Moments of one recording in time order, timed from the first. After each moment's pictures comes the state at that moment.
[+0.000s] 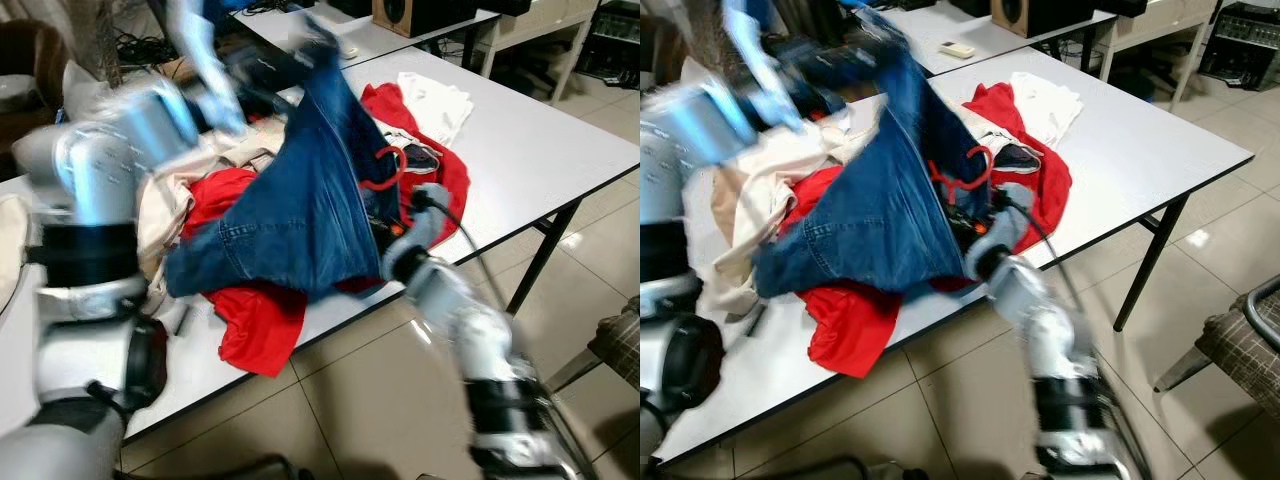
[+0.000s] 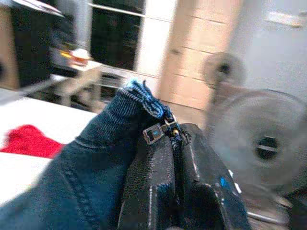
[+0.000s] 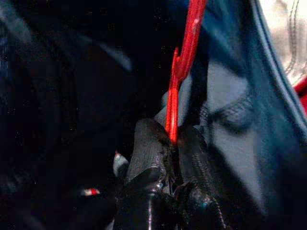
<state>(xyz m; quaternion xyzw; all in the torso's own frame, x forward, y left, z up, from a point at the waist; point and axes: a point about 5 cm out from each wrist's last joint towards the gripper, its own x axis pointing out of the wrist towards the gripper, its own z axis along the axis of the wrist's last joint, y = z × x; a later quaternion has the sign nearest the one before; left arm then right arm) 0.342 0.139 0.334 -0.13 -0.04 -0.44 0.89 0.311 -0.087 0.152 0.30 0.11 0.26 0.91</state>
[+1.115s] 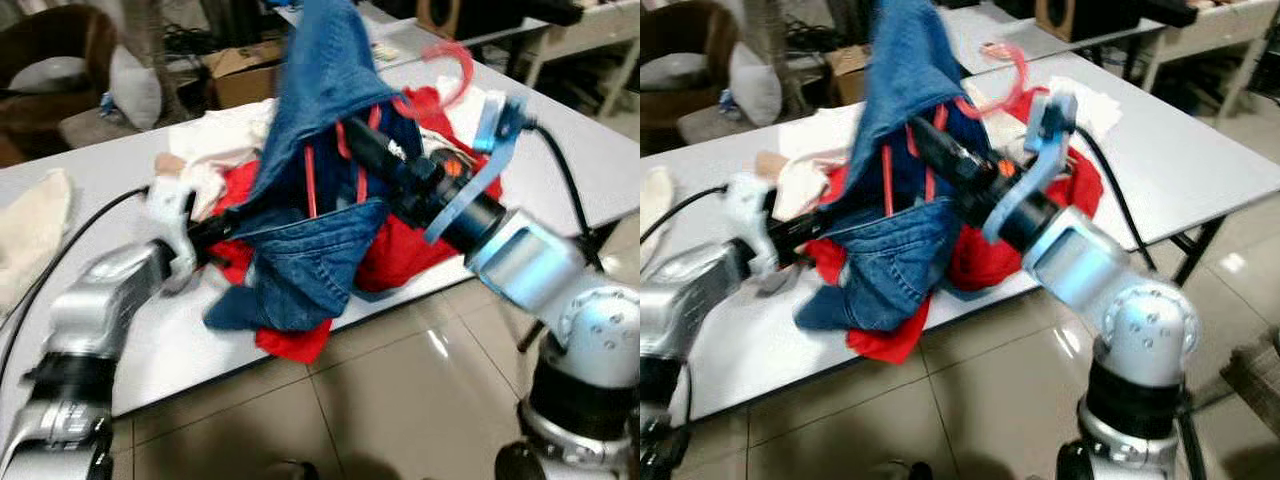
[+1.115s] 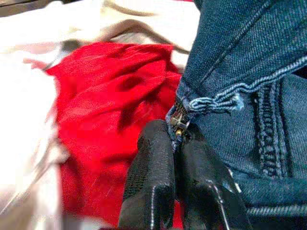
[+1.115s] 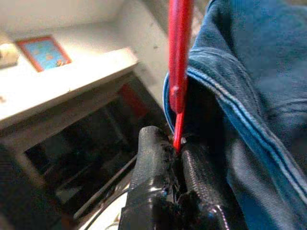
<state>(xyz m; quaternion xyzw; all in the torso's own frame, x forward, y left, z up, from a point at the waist) 0.317 0.220 0.152 -0.02 0.13 -0.24 0.96 0.263 -0.092 0.276 0.33 0.02 0.42 0.84</state>
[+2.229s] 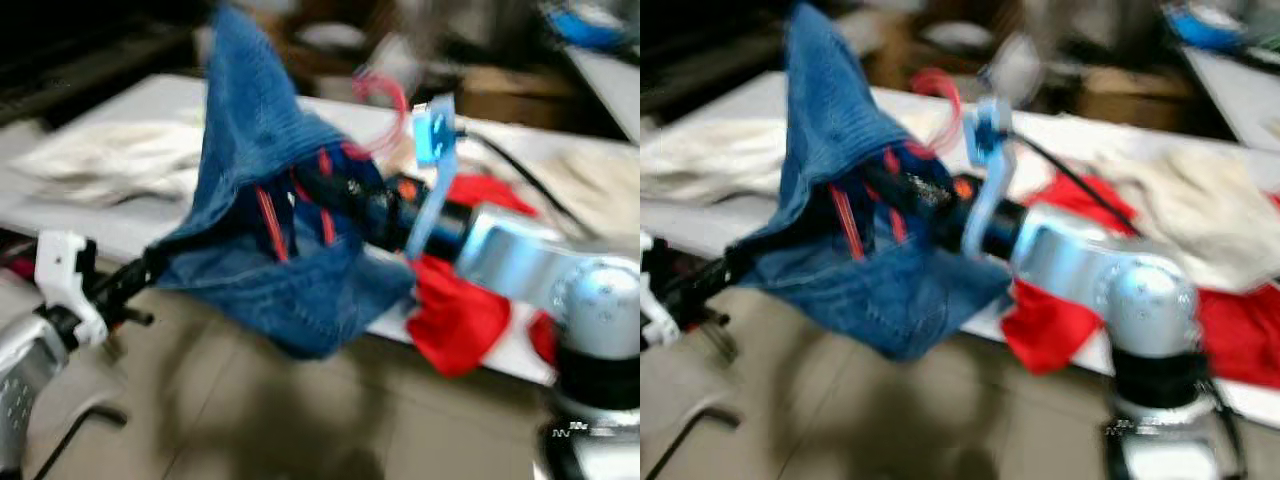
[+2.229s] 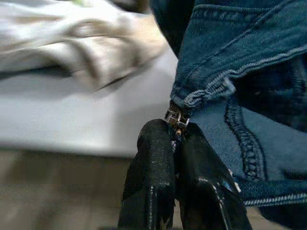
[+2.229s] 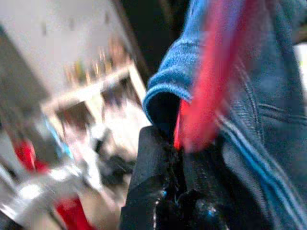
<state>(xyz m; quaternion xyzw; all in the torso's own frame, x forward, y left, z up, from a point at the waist) 0.237 0.279 0.148 -0.04 0.12 -0.18 0.98 0.265 -0.087 0.258 0.16 0.12 0.49 0.85</state>
